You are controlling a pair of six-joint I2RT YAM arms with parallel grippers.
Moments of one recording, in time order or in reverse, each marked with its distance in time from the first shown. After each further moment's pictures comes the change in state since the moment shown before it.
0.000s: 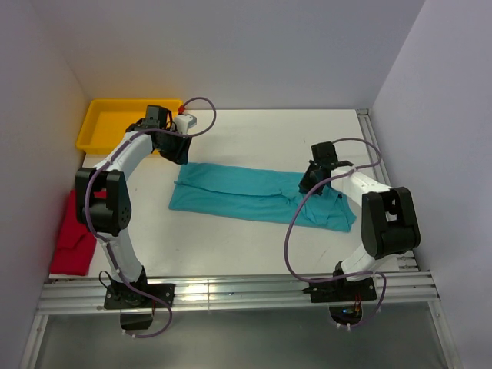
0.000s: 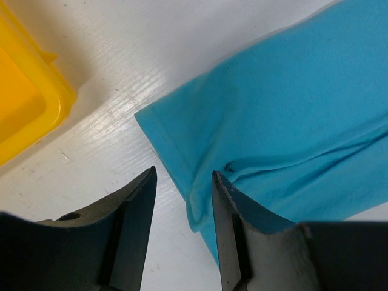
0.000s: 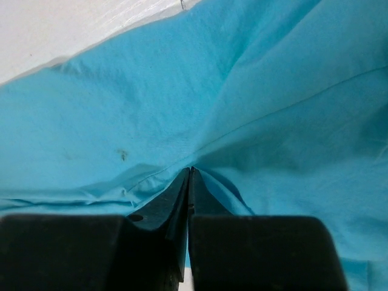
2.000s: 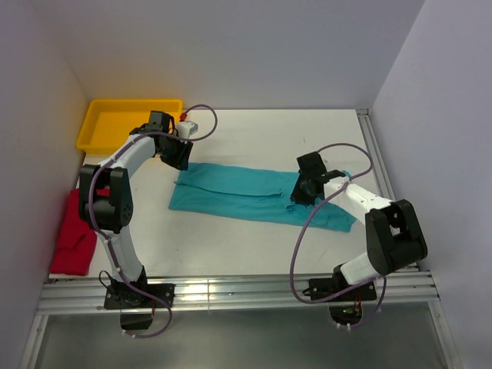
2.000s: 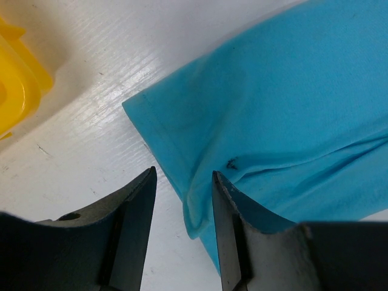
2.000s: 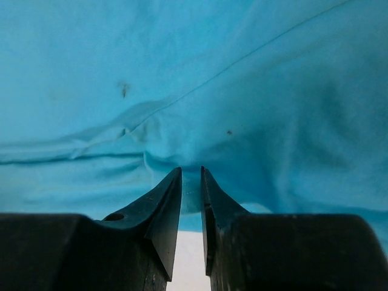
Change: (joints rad) left arm -0.003 0.033 -0.042 0.014 -0.017 0.001; right arm 0.166 -0.110 -0.082 -0.044 0.108 0.036
